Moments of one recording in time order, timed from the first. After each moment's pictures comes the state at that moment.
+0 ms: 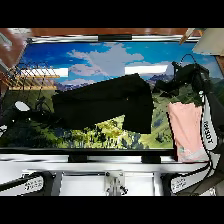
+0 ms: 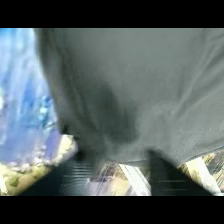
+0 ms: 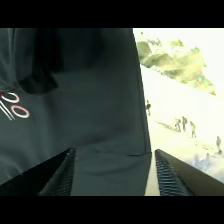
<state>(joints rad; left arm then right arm) 0.15 -1.32 0.80 1.04 -1.03 -1.47 -0.08 -1.73 1.56 1.96 -1.21 -1.58</state>
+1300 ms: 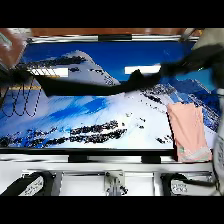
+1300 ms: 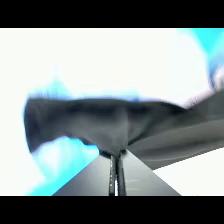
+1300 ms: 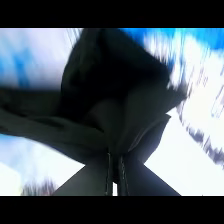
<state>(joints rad) 0.15 -0.99 1.43 1.07 -1.03 -1.30 -0.05 -1.40 1.72 2.08 -1.18 -1.86</state>
